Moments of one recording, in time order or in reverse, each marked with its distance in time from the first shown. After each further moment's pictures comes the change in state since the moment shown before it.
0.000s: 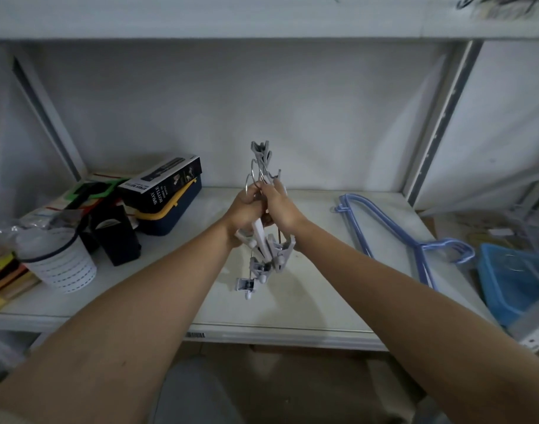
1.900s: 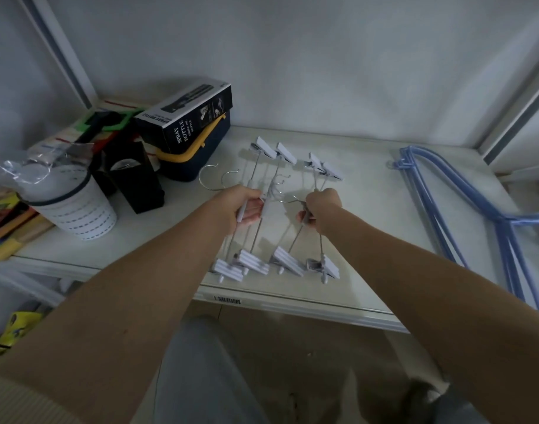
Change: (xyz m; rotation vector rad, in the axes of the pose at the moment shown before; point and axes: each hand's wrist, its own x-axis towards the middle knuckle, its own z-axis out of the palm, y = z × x) left_hand 0.025 -0.117 -0.086 -0.424 0.113 -0.632; right_hand 0.060 0.117 0.031 0.031 0.331 0.644
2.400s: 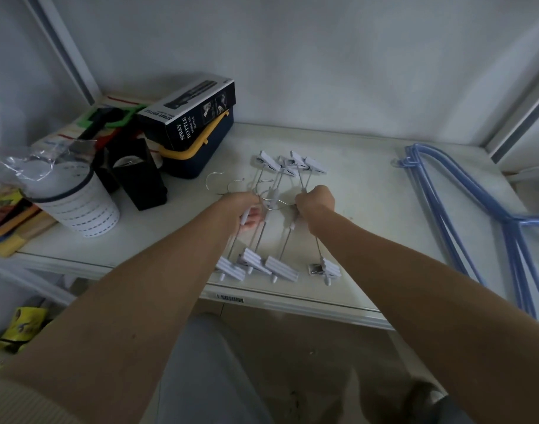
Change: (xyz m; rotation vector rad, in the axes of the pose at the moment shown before) left_hand 0.006 -0.007 -0.002 0.198 0.103 -0.067; right_hand 0.003 0.008 0.014 -0.404 0.074 -0.259
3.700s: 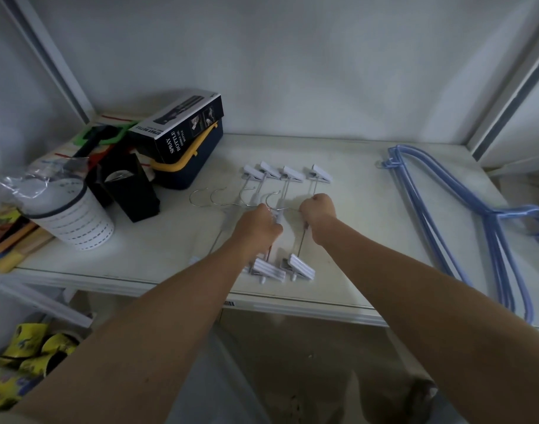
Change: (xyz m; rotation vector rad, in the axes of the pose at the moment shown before) left_hand -0.026 -0.029 0.052 0.788 0.195 0.505; right_hand -0.001 0.020 -0.022 0.237 -0.038 0.059
